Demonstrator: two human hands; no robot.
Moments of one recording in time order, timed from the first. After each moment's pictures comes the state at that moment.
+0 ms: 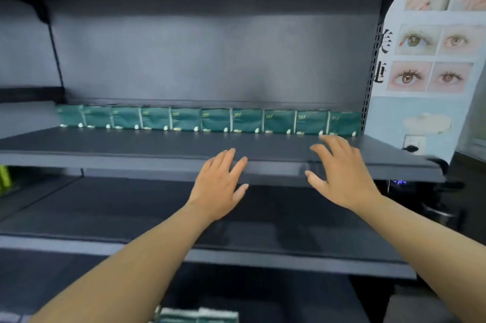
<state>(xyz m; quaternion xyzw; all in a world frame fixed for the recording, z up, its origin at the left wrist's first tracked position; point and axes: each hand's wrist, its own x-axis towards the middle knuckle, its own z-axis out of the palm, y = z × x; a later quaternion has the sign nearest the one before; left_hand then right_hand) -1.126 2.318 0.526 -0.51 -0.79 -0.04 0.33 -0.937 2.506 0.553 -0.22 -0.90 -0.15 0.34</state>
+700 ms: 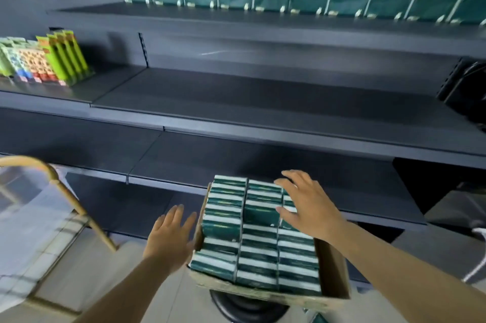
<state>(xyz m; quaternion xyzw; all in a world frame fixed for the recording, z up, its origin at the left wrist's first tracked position) -1.205 1.966 0.236 -0.39 -0.92 0.08 -0.04 -1.045 2.216 0.318 -0.13 -0.99 0.05 0.05</state>
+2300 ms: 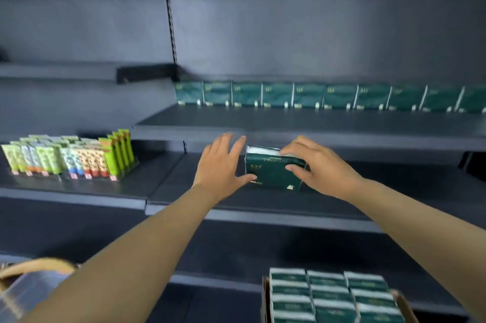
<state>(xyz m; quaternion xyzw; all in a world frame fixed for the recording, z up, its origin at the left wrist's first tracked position) -1.417 1.996 0.516 -0.48 -0.83 -0.13 0.27 -1.239 2.146 0.548 -0.05 -0.96 0.05 0.26</state>
